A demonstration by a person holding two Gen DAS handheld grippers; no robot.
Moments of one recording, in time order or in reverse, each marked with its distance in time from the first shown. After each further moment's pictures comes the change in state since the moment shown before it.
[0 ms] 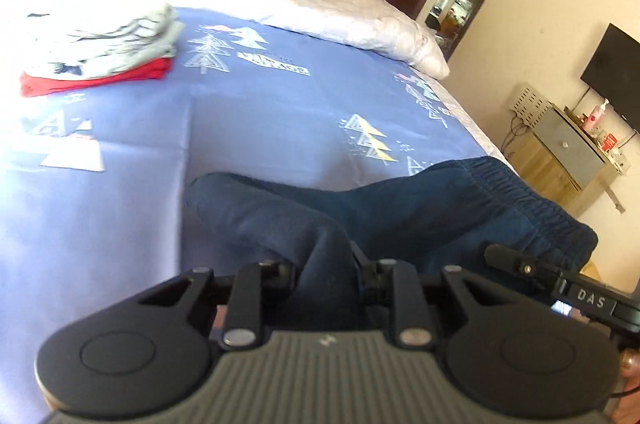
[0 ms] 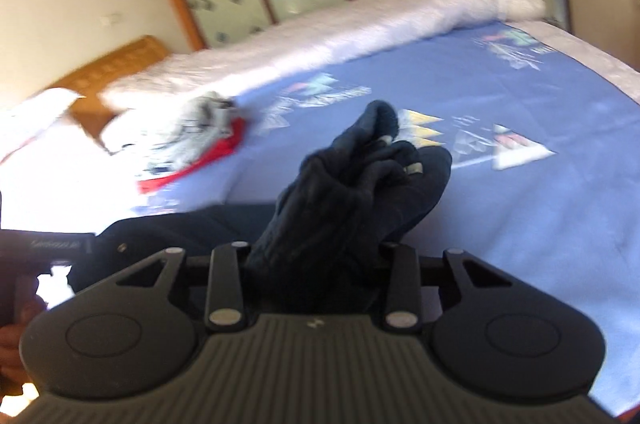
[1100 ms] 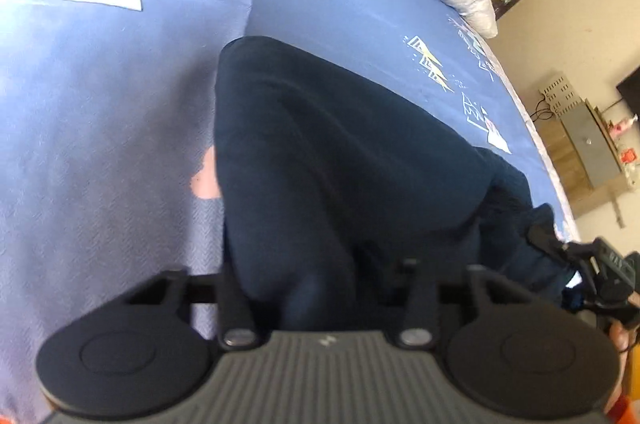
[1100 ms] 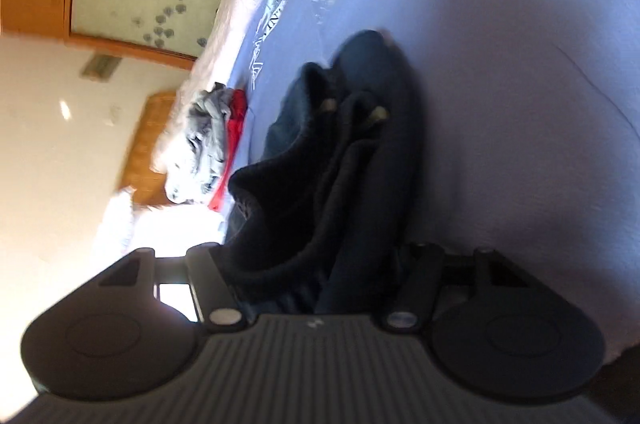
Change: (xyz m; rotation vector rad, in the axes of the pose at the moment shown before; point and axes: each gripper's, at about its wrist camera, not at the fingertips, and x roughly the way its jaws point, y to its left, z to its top) left arm 0.062 0.067 -0.043 -0.234 0.221 -0.040; right arm 0.020 -0.100 -0.045 0.690 0.250 0.259
